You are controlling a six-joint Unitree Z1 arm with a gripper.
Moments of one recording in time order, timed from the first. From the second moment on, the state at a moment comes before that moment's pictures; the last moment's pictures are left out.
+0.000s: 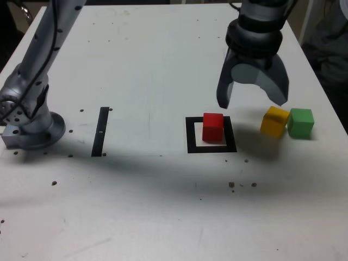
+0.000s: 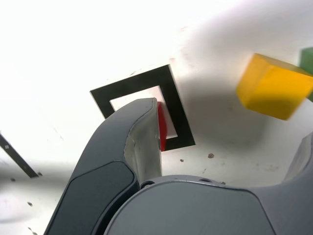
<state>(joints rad) -0.06 2.20 -1.98 1.43 0.10 0.27</state>
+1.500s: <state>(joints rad) -0.10 2.43 -2.16 1.49 0.09 0.60</state>
